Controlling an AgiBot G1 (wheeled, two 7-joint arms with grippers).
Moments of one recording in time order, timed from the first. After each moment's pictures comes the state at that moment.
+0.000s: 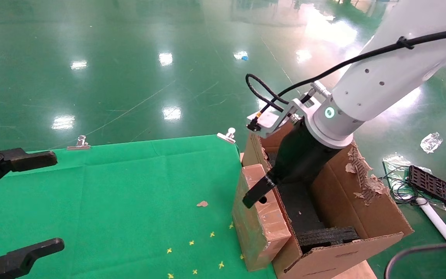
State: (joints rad) left arm -1.08 0.61 0.29 -1.28 0.73 1.49 -0.18; right arm 2.22 -0.86 -1.73 1.21 -1.35 -1.43 1.54
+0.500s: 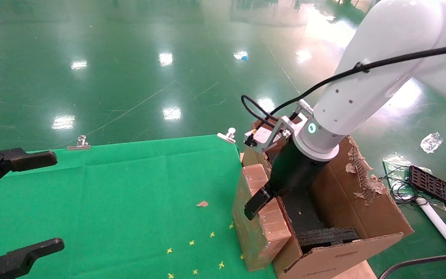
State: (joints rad) left arm -1.08 0.61 0.29 -1.28 0.73 1.49 -0.18; right arm 2.15 -0.91 -1.76 1.15 -1.36 -1.42 1.59
